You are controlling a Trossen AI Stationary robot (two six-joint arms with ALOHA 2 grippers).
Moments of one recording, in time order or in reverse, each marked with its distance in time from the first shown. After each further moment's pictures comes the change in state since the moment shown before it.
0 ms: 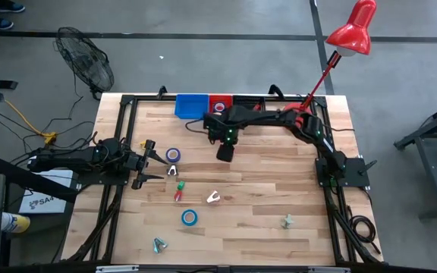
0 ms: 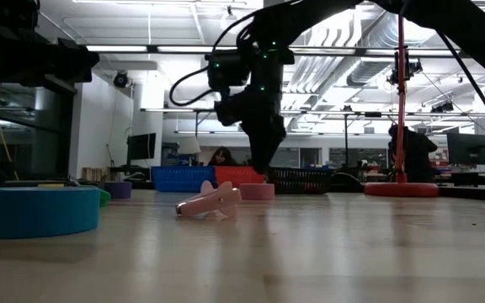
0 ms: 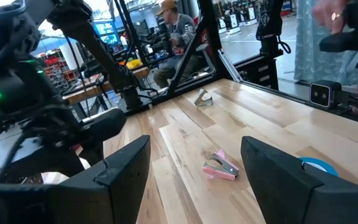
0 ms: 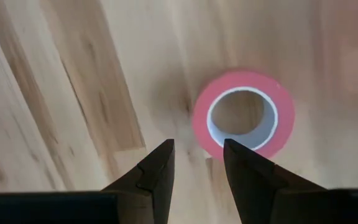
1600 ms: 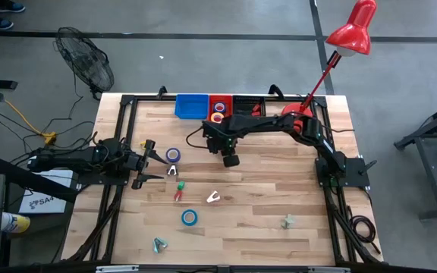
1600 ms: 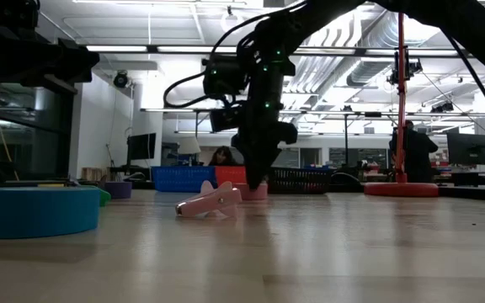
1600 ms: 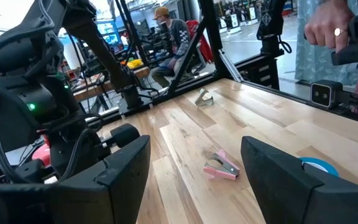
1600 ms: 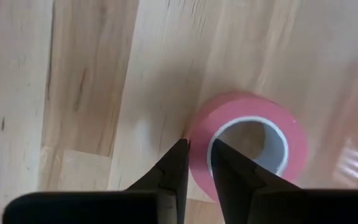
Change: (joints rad) left arm 0.000 0.000 0.000 0.000 -0.003 0.000; right arm 0.038 0.000 -0.124 0.195 0.090 -0.395
